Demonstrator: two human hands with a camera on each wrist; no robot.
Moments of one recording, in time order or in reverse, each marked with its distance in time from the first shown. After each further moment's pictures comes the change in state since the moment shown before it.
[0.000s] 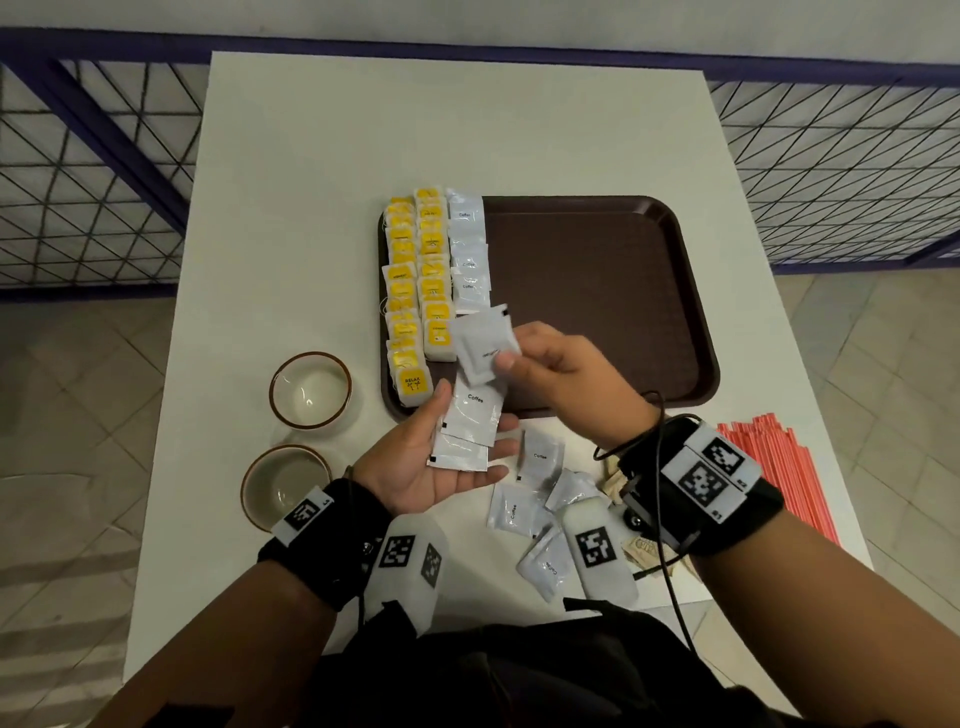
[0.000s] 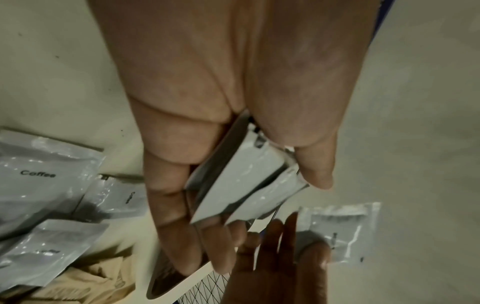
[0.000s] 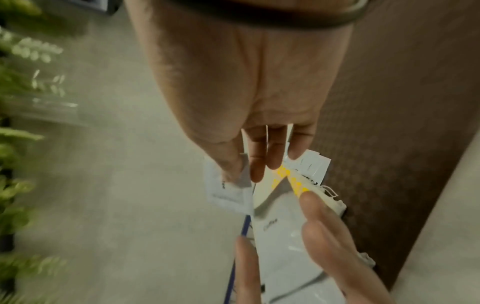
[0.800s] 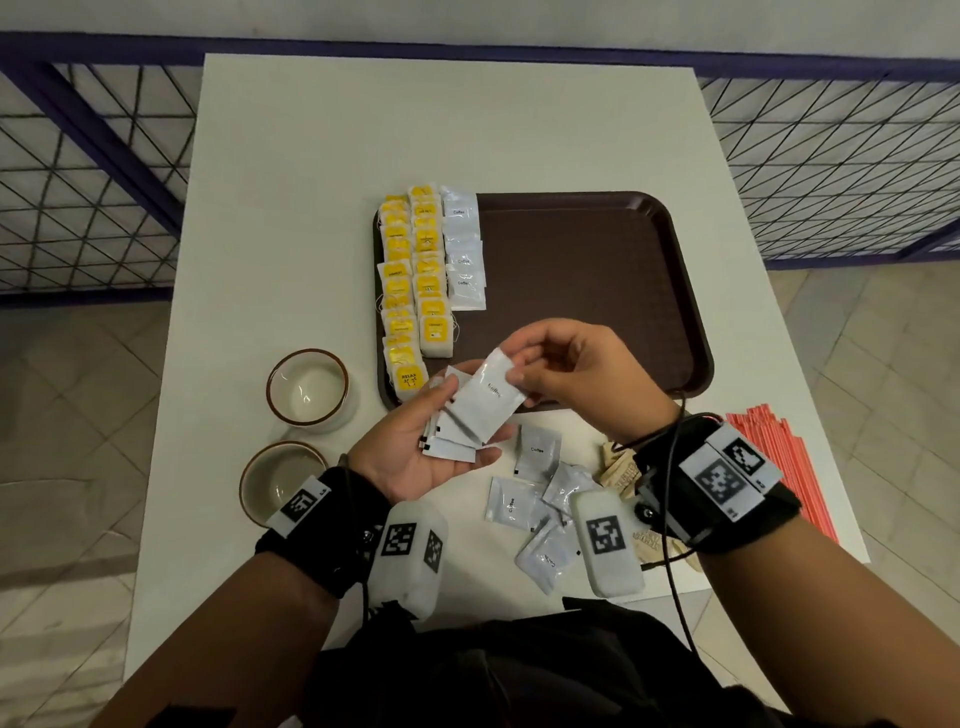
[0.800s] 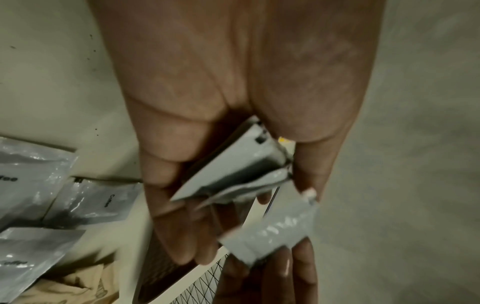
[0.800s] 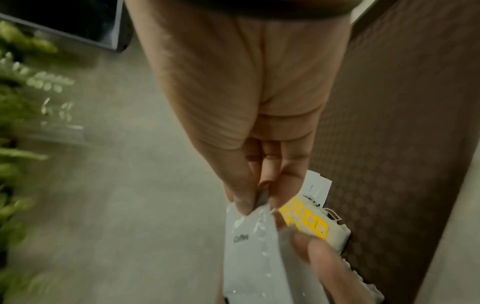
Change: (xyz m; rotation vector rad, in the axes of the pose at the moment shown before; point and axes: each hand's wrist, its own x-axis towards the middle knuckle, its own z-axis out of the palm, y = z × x) left_hand 0.001 0.005 -0.003 -0.064 -0.161 0.080; right_hand -0.014 -0.005 -0.010 0.273 0.022 0.084
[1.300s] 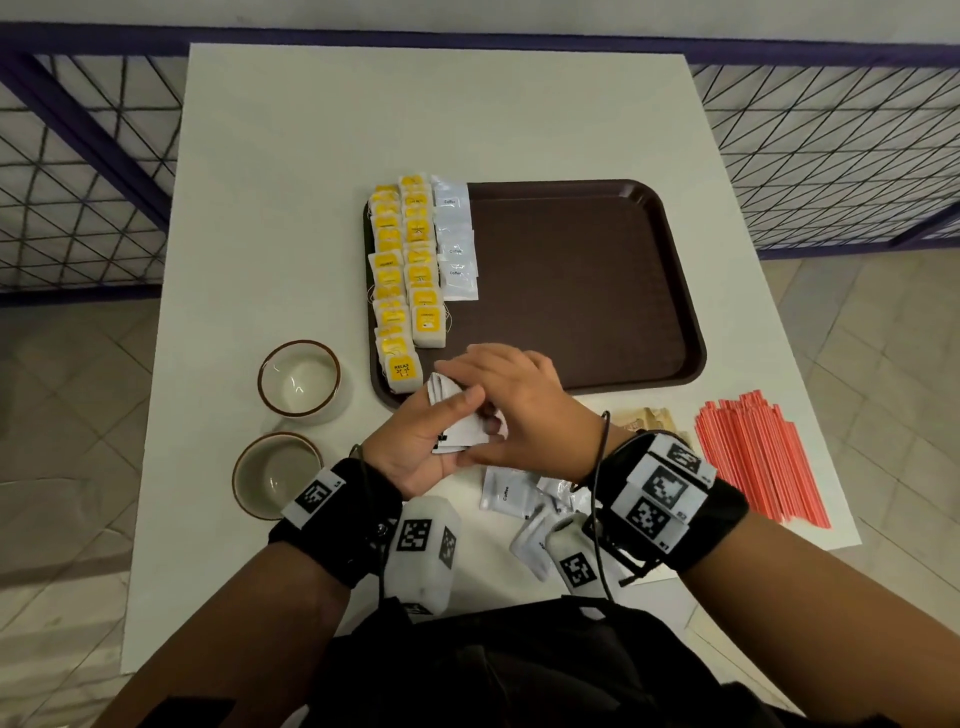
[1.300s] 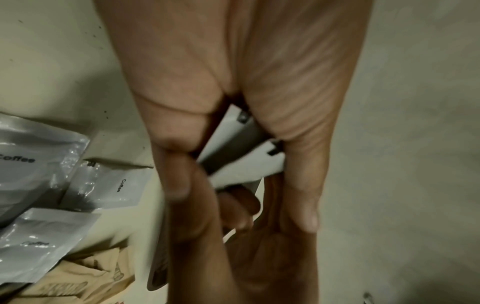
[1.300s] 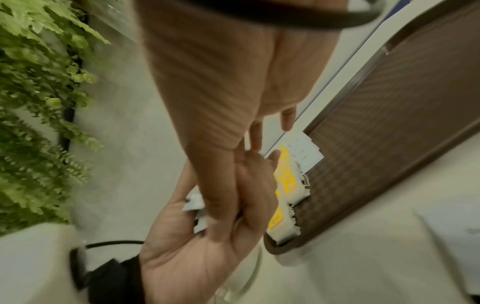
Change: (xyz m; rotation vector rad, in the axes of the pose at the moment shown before) left_hand 0.003 -0.012 0.009 0.076 0.001 0.070; right_hand -0.009 0.031 0.030 -0.894 -0.154 -0.343
